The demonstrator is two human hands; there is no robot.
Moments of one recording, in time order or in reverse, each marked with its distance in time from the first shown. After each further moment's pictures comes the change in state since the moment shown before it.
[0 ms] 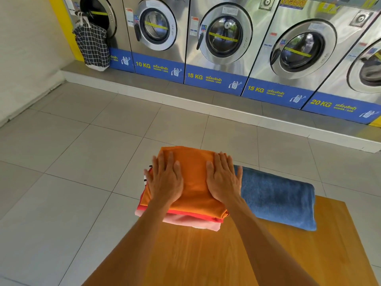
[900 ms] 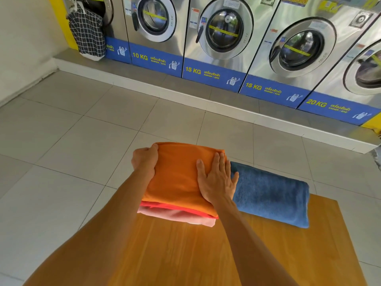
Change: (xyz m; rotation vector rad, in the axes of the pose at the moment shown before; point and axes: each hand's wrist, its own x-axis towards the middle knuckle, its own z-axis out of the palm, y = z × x) left_hand 0.057 -0.014 -0.032 -0.746 0.103 -0.607; right_hand -0.015 -0.014 0.012 0.058 0.039 0.146
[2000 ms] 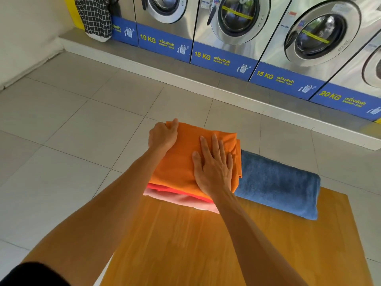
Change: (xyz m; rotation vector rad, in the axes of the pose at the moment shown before) left_hand 0.005 0.011 0.012 0.351 -0.069 0.381; right_hand -0.023 -0.018 0.012 0.007 0.091 -0.290
